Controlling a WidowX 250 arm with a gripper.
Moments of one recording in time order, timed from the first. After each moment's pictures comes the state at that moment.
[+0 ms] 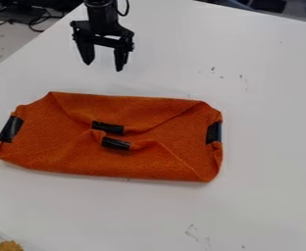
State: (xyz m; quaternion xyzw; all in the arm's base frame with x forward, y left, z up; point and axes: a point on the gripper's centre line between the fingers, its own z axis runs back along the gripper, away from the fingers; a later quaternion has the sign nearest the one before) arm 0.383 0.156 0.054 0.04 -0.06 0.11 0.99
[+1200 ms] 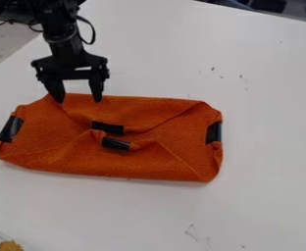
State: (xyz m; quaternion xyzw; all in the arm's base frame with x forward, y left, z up) arm 0.292 0.141 0.049 0.00 -0.09 0.25 0.96
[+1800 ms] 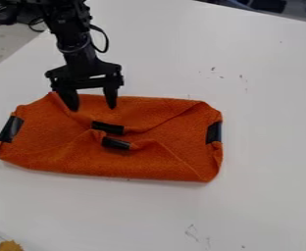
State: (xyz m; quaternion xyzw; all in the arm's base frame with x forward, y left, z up) arm 0.297 0.118 0.044 -0.02 -0.09 0.25 0.96
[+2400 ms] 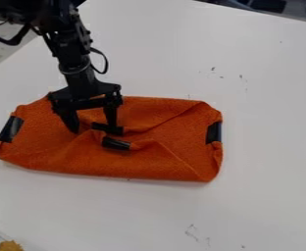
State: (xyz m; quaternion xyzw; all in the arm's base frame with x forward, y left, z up) arm 0.283 0.117 0.011 -0.03 -0.05 0.29 0.95
